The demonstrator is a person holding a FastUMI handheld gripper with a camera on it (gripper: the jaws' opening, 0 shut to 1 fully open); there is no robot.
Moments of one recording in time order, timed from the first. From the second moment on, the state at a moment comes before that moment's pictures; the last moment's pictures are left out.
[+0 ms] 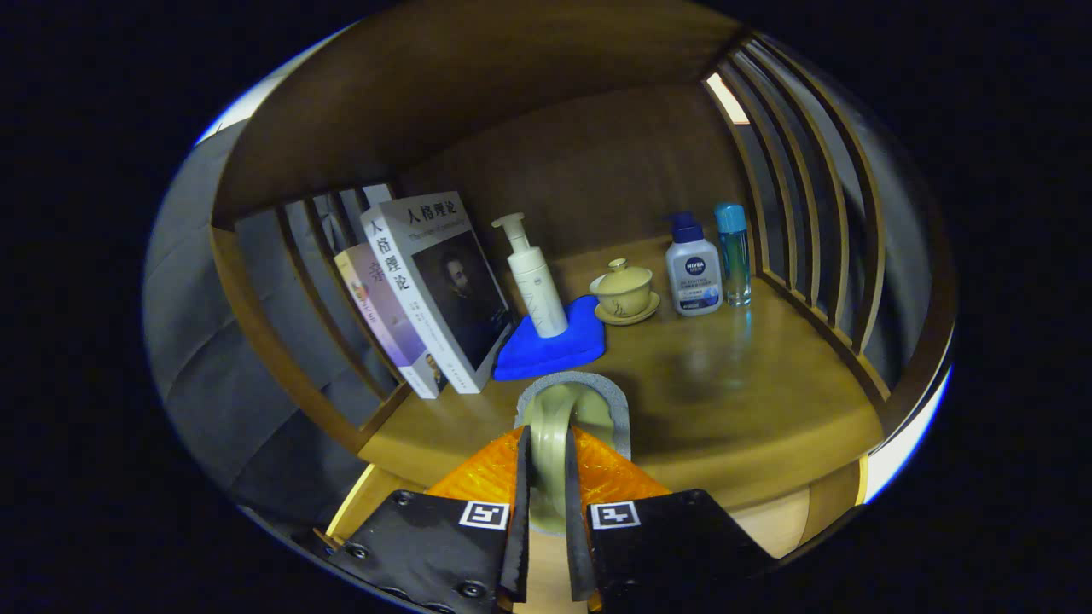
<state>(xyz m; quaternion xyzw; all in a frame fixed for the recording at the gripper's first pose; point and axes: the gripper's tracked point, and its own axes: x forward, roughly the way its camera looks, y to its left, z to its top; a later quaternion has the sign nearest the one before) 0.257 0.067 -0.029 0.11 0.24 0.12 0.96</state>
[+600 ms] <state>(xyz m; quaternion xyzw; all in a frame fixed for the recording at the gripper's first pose) 0.280 0.071 -0.017 0.07 0.19 0.09 0.98</state>
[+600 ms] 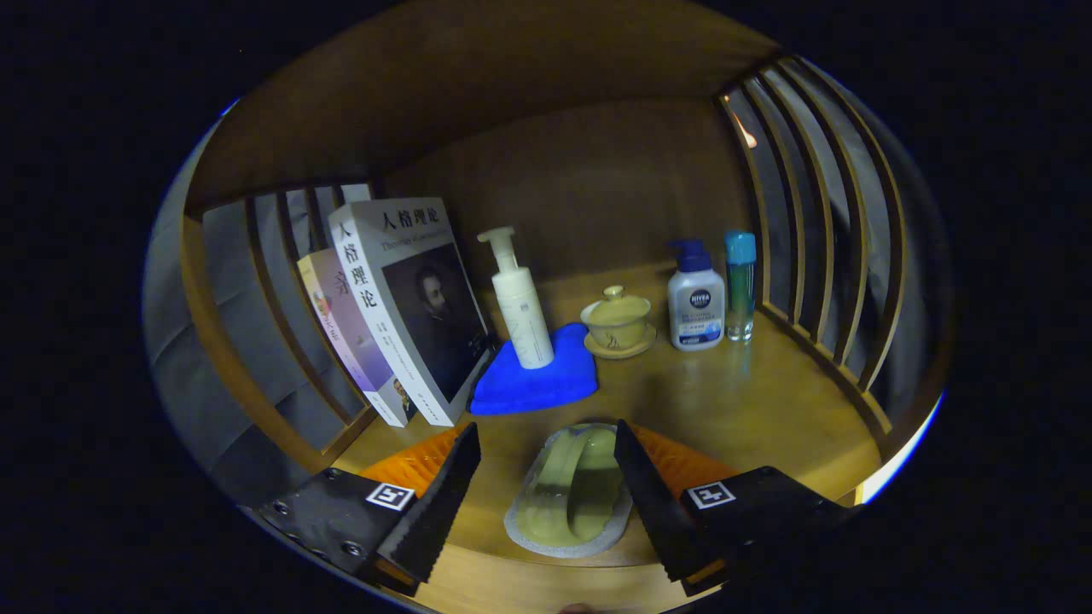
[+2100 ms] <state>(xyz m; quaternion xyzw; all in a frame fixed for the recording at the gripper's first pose) 0.014 0.063 -0.037 -0.05 0.01 0.08 1.00</state>
